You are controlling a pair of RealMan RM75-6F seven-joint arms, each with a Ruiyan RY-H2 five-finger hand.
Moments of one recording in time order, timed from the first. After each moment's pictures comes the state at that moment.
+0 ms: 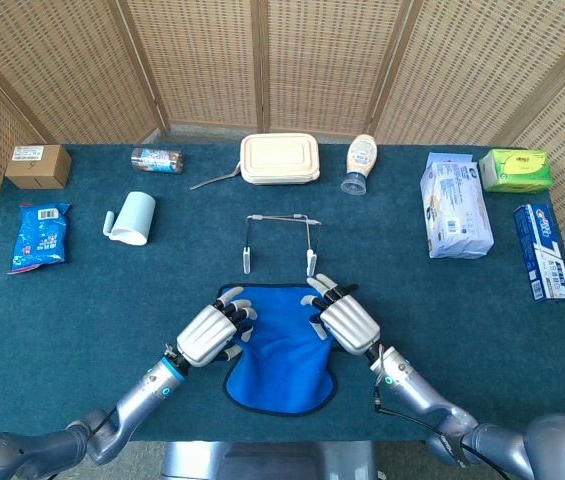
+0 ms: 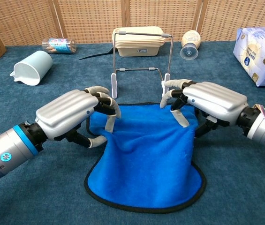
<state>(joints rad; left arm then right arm) -0.61 -1.94 0.05 -0.94 1.73 1.30 -0.09 0.64 -1.77 -0.01 -1.08 -1.67 1.19 0.13</state>
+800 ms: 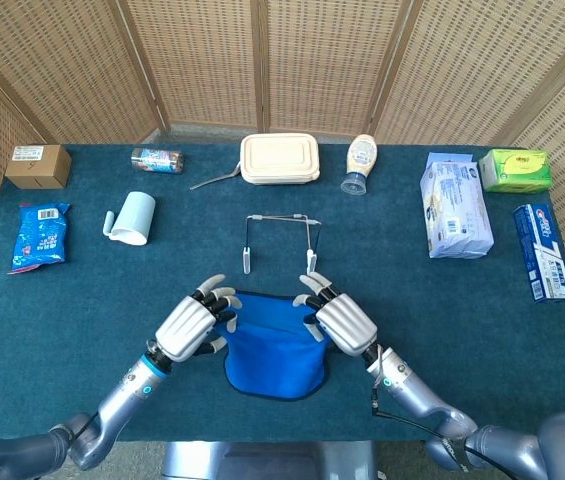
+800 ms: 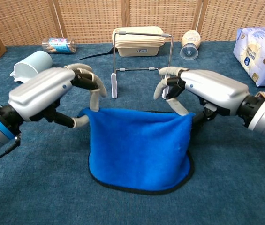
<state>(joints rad) -0.58 -1.81 0.01 -1.13 1.71 1.38 -0.08 0.64 -1.69 0.02 -1.25 -1.66 1.20 0.13</state>
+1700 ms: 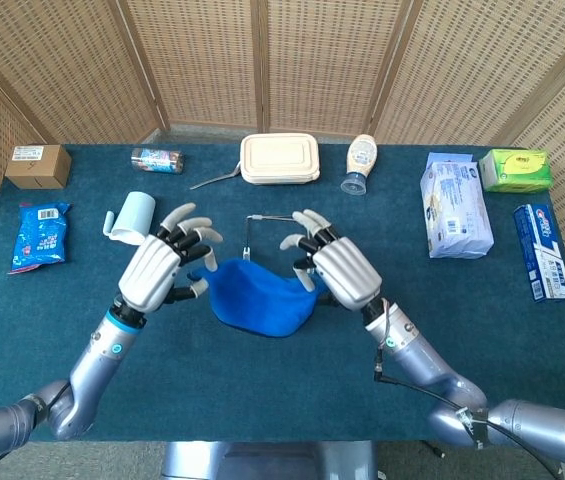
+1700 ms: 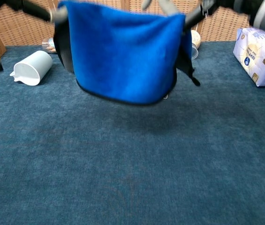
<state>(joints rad) -0.66 -1.51 -0.23 -1.52 1.61 1.37 -0.06 0.76 -1.40 0.29 -1.68 -1.44 1.08 0.03</state>
